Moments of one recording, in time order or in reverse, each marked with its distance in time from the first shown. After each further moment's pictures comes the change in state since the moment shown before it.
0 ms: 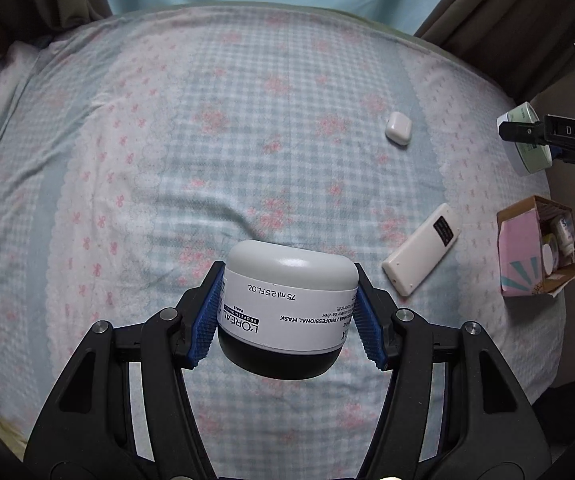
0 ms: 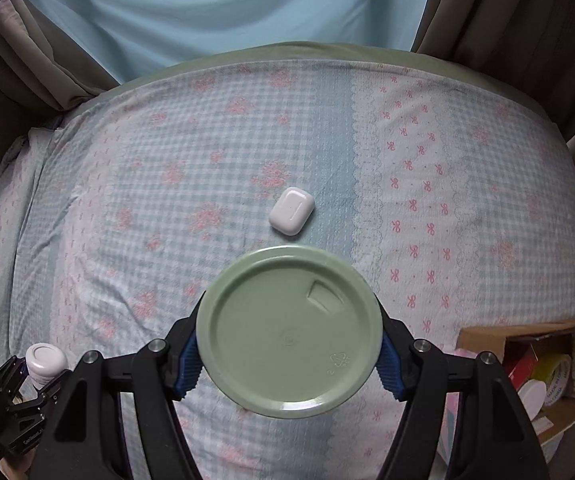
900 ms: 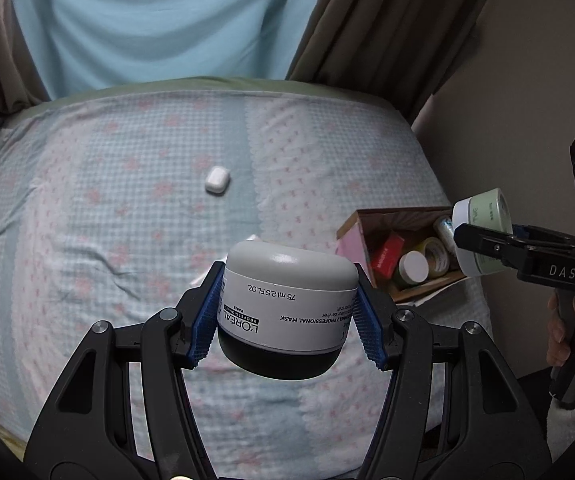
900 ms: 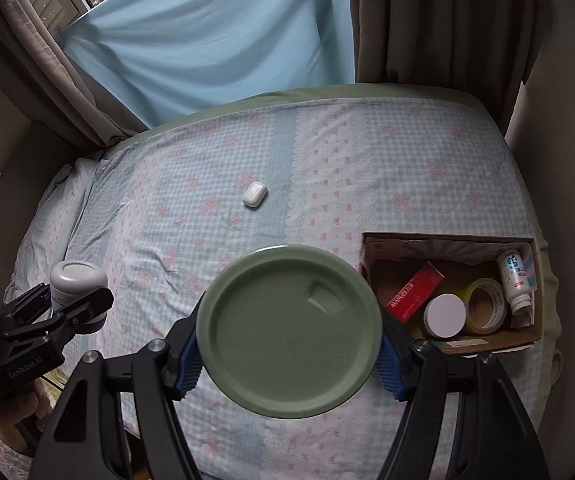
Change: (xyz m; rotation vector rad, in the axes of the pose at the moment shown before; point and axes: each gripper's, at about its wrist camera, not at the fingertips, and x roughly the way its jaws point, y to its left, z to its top) left arm -0.122 -0.265 -0.020 0.125 -0.144 -0.143; right arm -0.192 -0.144 -0.133 0.046 -0.137 0.102
